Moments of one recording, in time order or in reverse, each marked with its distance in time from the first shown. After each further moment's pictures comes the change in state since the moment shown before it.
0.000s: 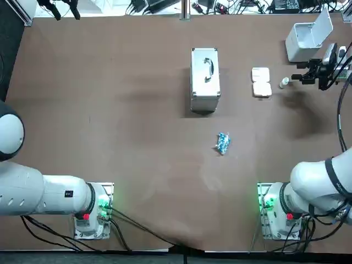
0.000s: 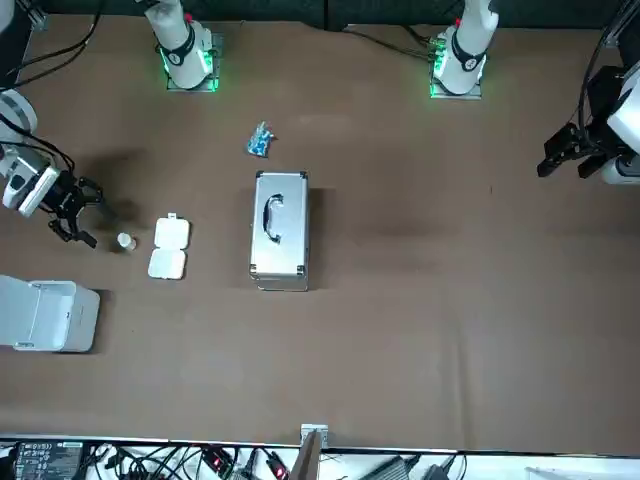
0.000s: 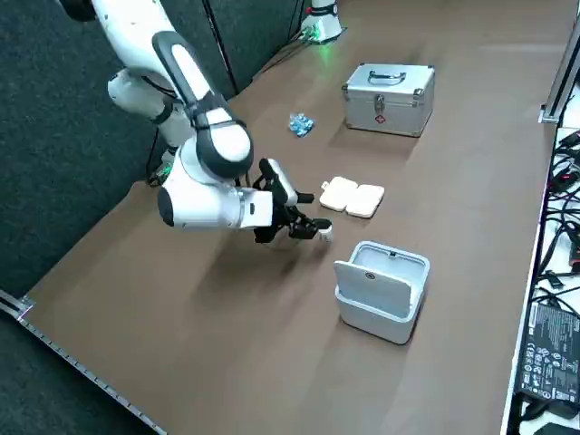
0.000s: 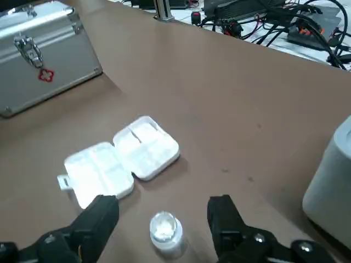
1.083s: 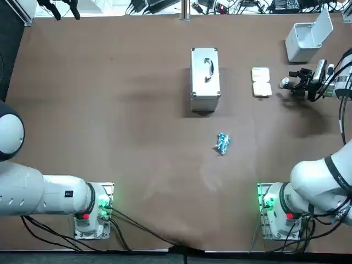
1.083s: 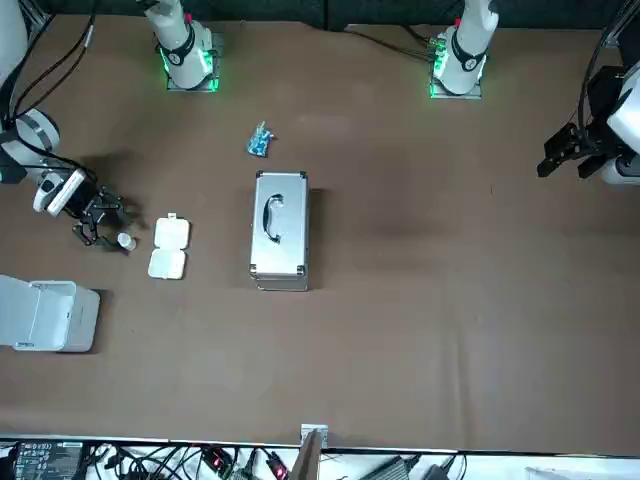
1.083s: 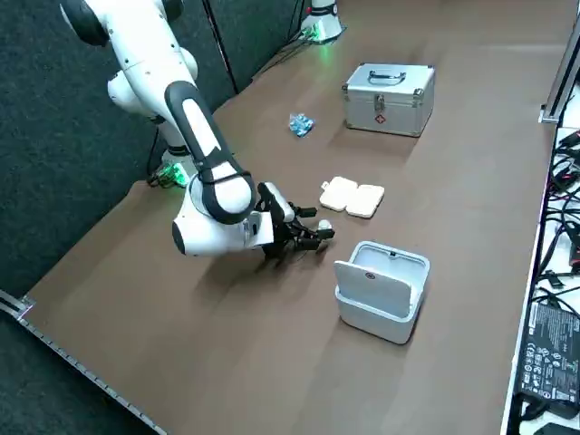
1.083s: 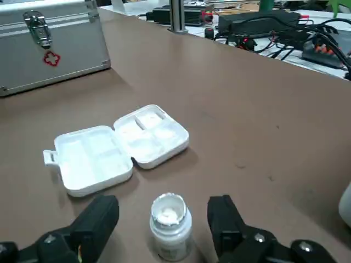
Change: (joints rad) arm -0.018 0.144 0.000 0.003 0.153 -0.065 -0.304
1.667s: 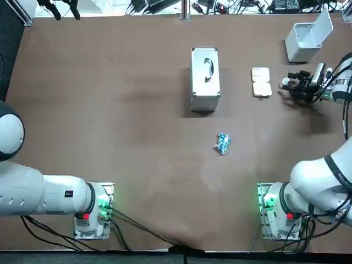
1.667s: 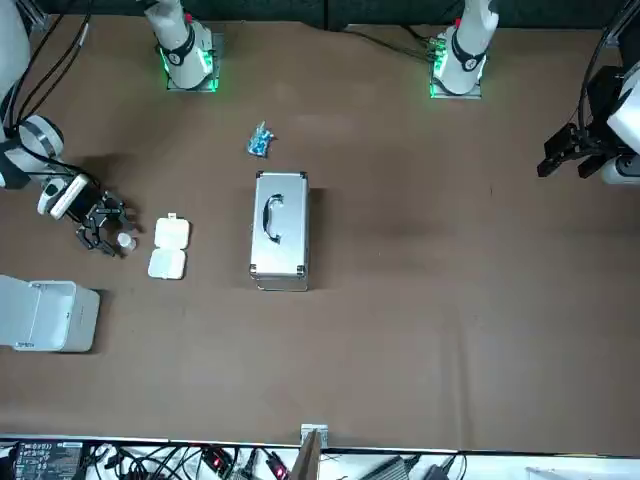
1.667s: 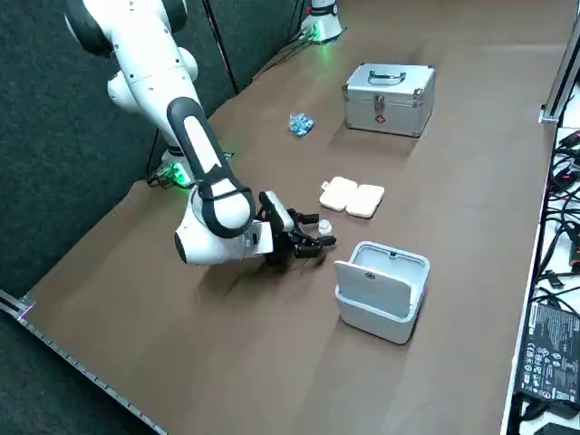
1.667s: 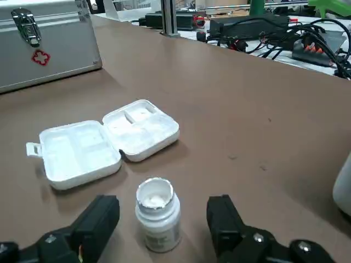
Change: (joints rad) arm -0.015 0.075 0.000 0.039 0.056 -0.025 -0.046
